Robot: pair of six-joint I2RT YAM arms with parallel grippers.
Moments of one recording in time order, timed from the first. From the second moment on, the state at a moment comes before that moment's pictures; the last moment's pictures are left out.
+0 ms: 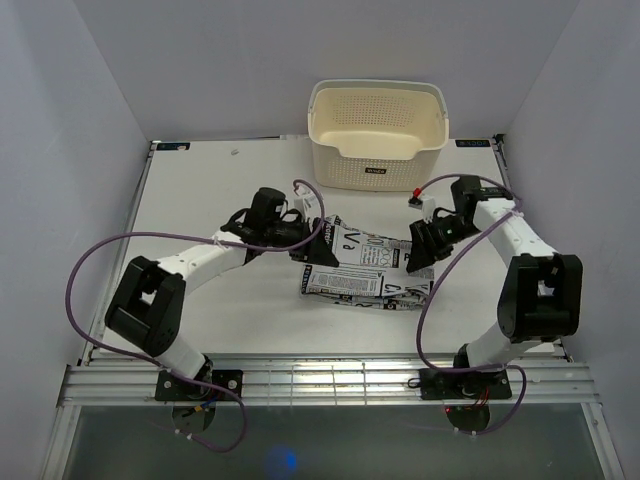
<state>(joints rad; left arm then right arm) -0.53 1.56 0.98 -0.07 0.82 -0.43 0.06 1.56 1.19 -1.08 -0.71 -0.53</state>
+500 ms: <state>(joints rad) -0.52 1.83 0.94 -0.10 0.77 -0.53 0.11 1.82 1.08 -1.08 -0.62 -0.53</state>
